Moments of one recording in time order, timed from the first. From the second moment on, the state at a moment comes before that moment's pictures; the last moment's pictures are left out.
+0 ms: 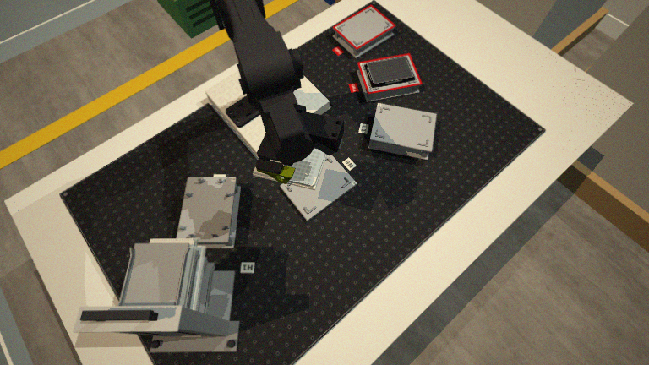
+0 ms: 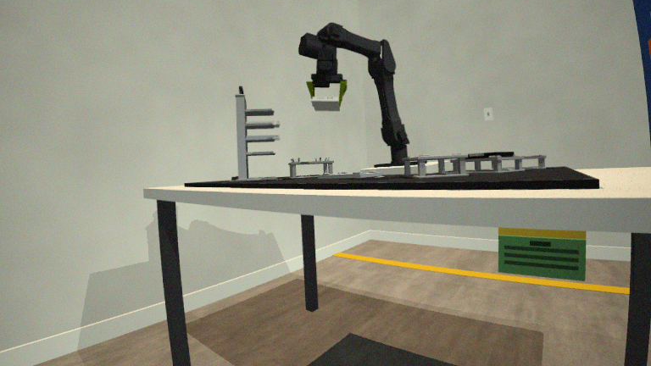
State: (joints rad) arm -0.35 1.67 1.82 -1.57 0.00 -0.93
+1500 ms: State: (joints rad) arm -0.14 1.64 1.78 -1.57 0.02 -1.28
